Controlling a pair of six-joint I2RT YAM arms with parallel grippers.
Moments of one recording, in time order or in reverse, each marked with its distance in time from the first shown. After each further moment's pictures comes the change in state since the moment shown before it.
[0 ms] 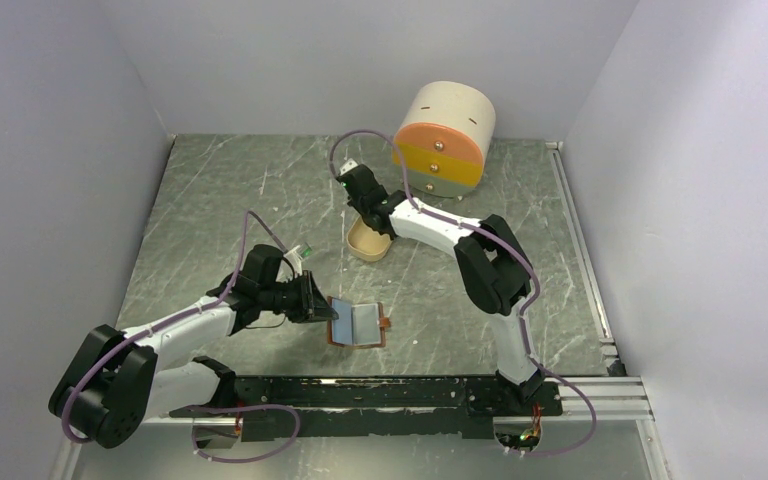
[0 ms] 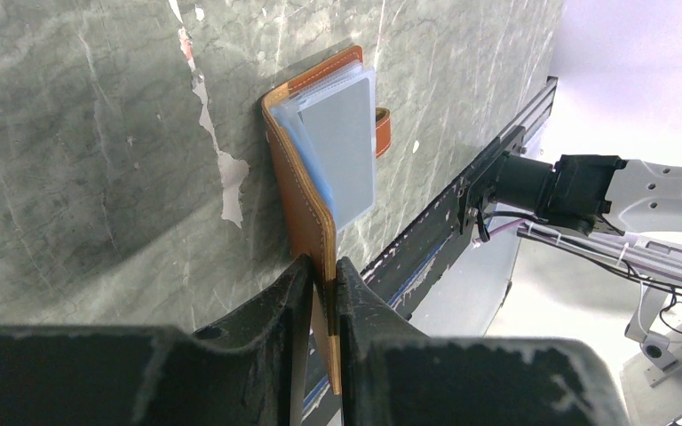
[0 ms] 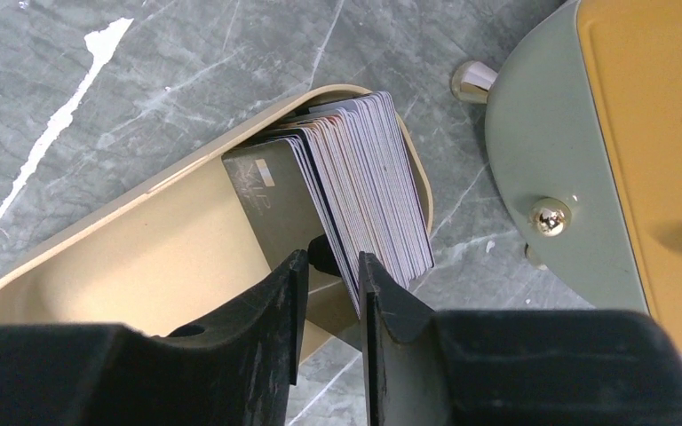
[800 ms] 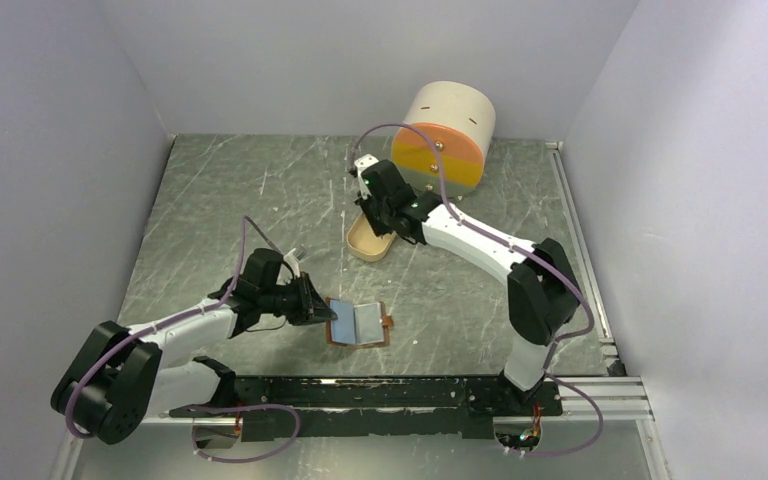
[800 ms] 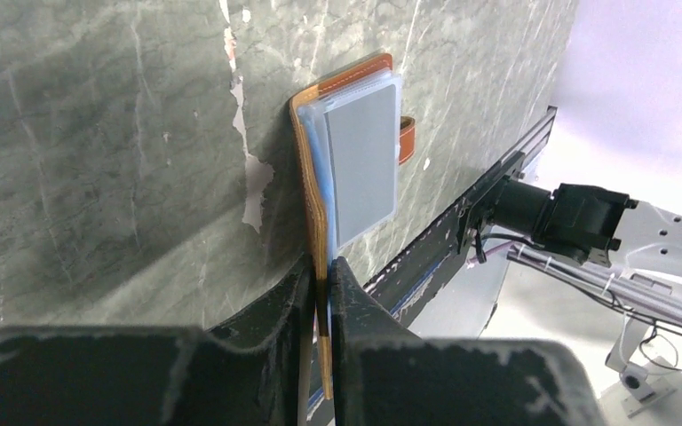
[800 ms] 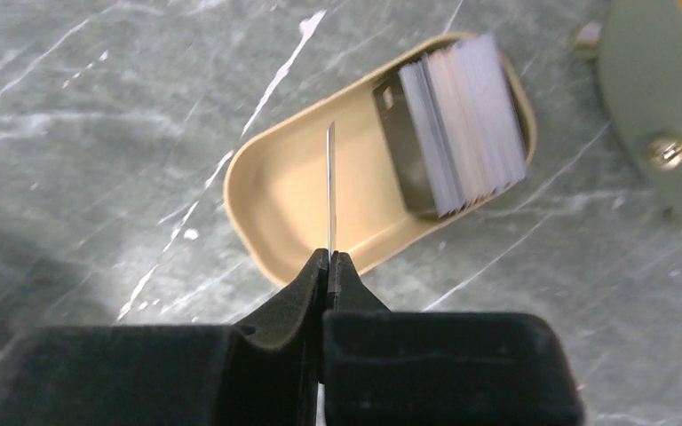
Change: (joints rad) left arm 0.000 0.014 -0.028 0.036 -0.044 -0.076; right arm 0.006 -0.285 -0.129 -0.086 -0.294 0.215
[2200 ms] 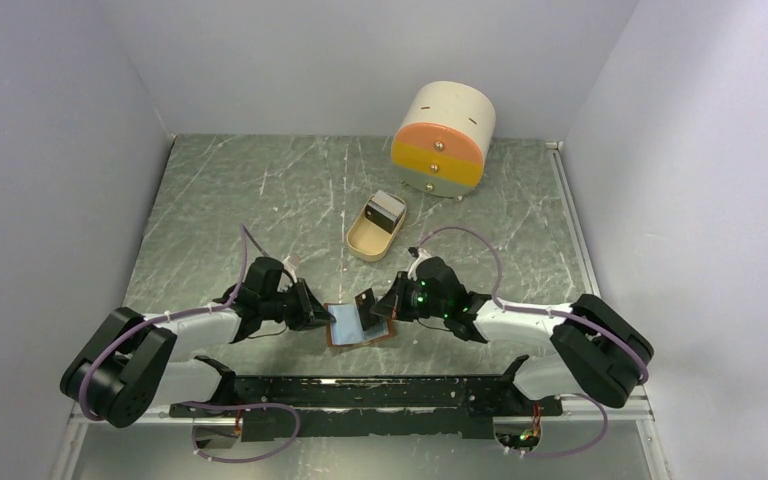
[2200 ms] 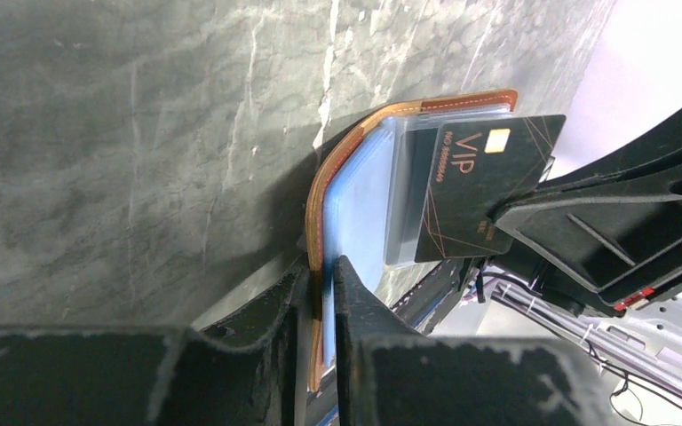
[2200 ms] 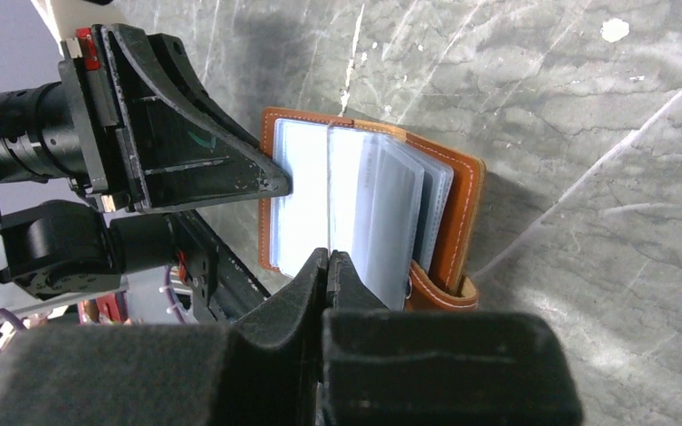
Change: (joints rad) left arm 0.000 0.086 -0.085 0.166 -0.071 -0.116; right arm 0.080 -0.480 -1.024 0.749 -0.408 0.942
